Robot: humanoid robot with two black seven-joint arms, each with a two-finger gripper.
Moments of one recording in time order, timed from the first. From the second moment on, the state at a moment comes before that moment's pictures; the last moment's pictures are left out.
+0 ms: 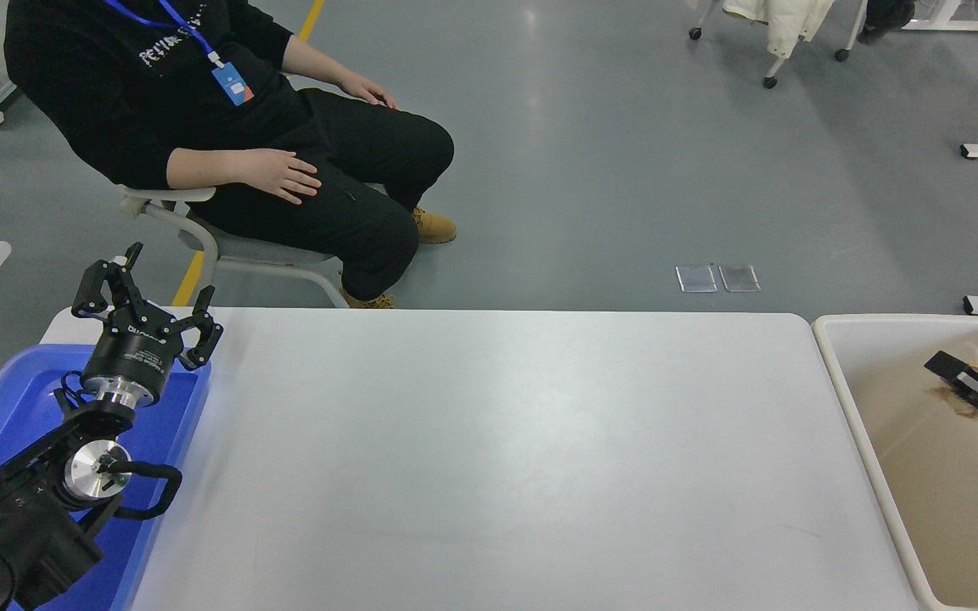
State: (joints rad) left arm -0.54 0.39 -0.87 -0.51 0.08 -0.52 -0.58; right arm 0.73 -0.48 -0.21 0.08 -0.54 0.05 0.39
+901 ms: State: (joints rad) left arm -0.54 0.39 -0.87 -0.51 0.08 -0.52 -0.58; right arm 0.66 -0.45 -0.18 0.08 -0.47 0.00 0.39
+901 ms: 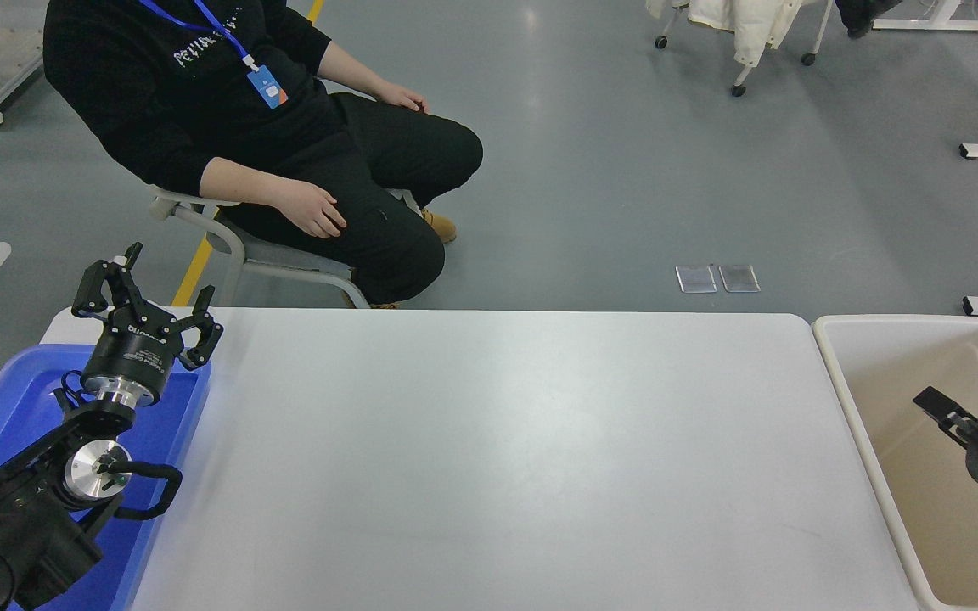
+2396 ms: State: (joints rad) left arm -0.54 0.39 -0.87 -0.51 0.08 -0.52 -0.58; right arm 0.76 -0.49 0.90 0.62 -0.34 0.02 0.47
